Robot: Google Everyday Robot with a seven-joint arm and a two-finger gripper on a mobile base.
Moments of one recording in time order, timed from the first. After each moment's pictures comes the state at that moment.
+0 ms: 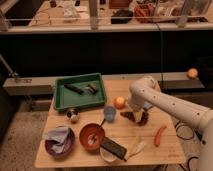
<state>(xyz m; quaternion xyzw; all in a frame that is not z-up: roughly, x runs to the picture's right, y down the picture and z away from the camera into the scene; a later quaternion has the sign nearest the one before) 0.173 0.152 0.880 -0.29 -0.09 -0.18 0.93</state>
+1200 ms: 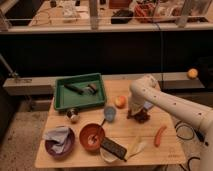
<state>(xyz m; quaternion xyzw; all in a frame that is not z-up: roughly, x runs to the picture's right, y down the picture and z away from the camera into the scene) 0.176 0.135 0.865 -0.28 -0.08 -0.17 0.94</state>
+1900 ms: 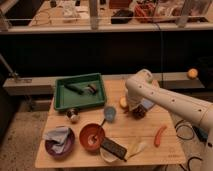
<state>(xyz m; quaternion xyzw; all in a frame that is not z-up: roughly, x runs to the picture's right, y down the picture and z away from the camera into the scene) 0.158 0.111 0.851 -0.26 -0.06 -0.18 0.95</state>
